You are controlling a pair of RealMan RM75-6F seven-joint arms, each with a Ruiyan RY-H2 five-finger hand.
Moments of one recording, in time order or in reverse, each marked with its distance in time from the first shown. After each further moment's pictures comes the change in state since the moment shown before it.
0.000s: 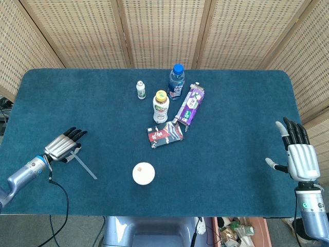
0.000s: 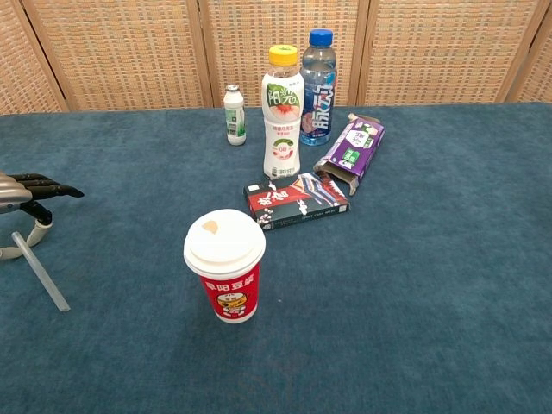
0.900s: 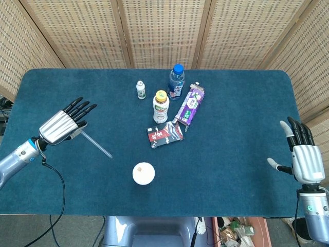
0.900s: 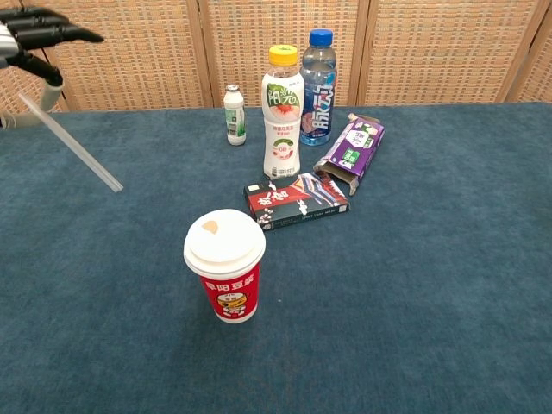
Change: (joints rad) left arm -0.118 0.273 -0.157 -0.345 -0.005 0.400 0.369; right arm -0.023 0.033 0.008 -0.030 -0.029 0.036 0.060
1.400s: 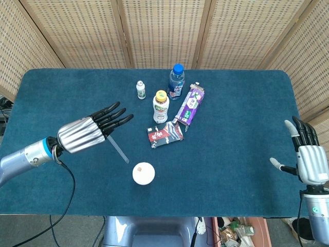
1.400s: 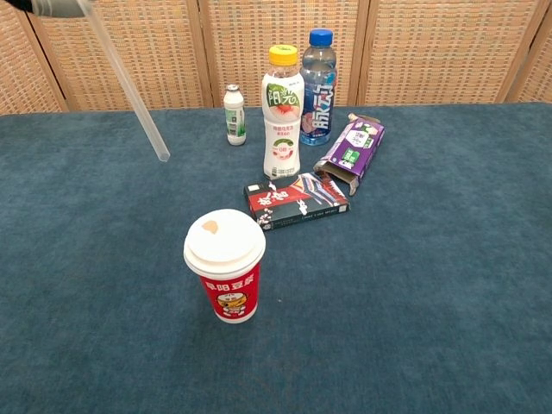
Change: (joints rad) left arm -0.196 0.411 -0.103 -0.722 0.187 -0.107 0.688; right arm -0.014 0.024 0.005 -0.008 -0.012 0.016 0.065
